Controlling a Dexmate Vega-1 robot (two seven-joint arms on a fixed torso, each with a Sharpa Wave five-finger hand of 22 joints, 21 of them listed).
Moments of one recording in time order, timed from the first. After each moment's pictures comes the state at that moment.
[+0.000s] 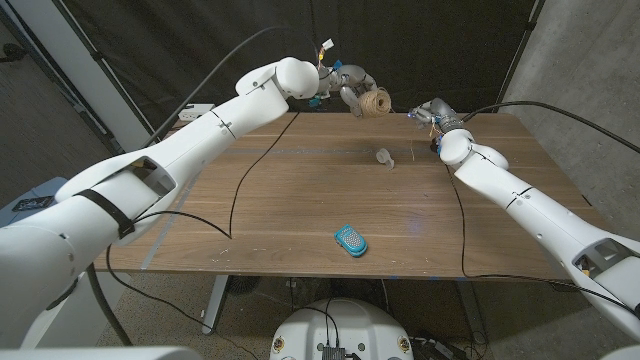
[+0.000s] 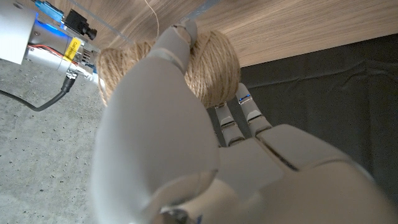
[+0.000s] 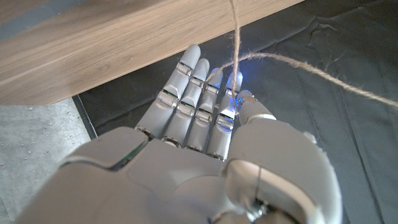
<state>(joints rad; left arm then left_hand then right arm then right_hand) 0.13 0.49 0.88 -1.62 0.16 0.35 -0.40 1.56 0.01 0.28 -0.17 0.48 0.48 -0.03 0.74 0.36 0.28 -0.10 0.88 0.87 0.30 -0.01 0.72 0.56 0.12 0.15 0.69 0.21 -0.59 -0.66 -0.58 -1.60 -0.01 -0.46 -0.33 0.81 0.18 0.43 -0.10 0.18 0.93 -0.08 0.22 0.22 0.86 -0.07 0.21 0.23 0.80 -0.09 0.32 0.30 0.87 -0.11 0.37 0.19</state>
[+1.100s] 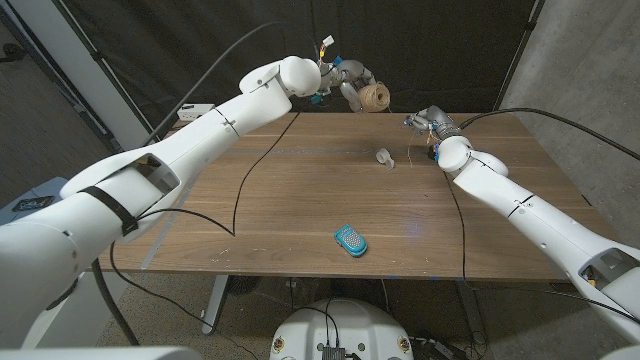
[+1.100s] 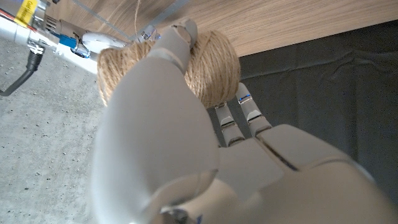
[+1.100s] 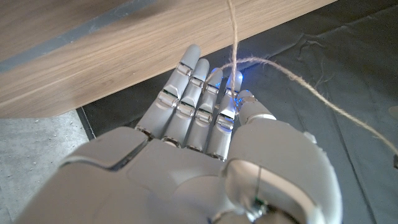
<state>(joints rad) 0.11 0.47 0.89 -1.59 0.18 0.37 -0.35 1.56 0.01 0.28 -0.17 0.49 0.48 -0.03 0.74 0.36 0.28 -0.10 0.88 0.87 0.30 -0.01 0.72 0.56 0.12 0.15 0.70 0.21 -0.64 -0.68 -0.58 -1.67 0.01 -0.50 -0.32 0.81 0.18 0.43 -0.10 0.18 0.94 -0.08 0.22 0.22 0.86 -0.07 0.21 0.23 0.80 -0.09 0.31 0.30 0.86 -0.11 0.37 0.19</state>
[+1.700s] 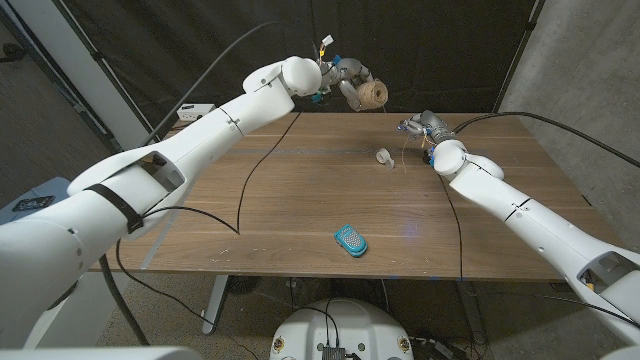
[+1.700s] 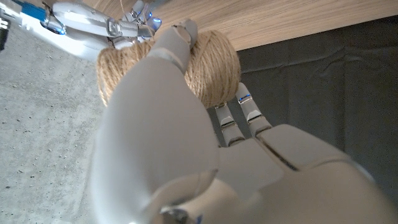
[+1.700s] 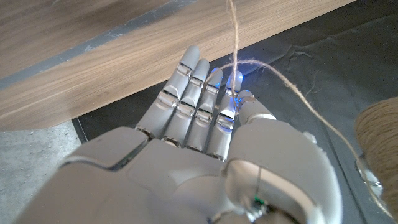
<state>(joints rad) 0.10 0.44 0.89 -1.54 0.19 0.38 -0.31 1.56 0.01 0.28 -0.17 0.50 0.49 -0.03 0.74 0.36 0.28 -0.10 0.88 0.87 0.30 -0.01 0.72 0.56 0.12 0.15 0.71 0.21 -0.65 -0.67 -0.59 -1.70 0.02 -0.52 -0.31 0.81 0.18 0.43 -0.10 0.18 0.94 -0.08 0.22 0.22 0.86 -0.07 0.21 0.23 0.80 -0.09 0.31 0.30 0.86 -0.11 0.38 0.19</state>
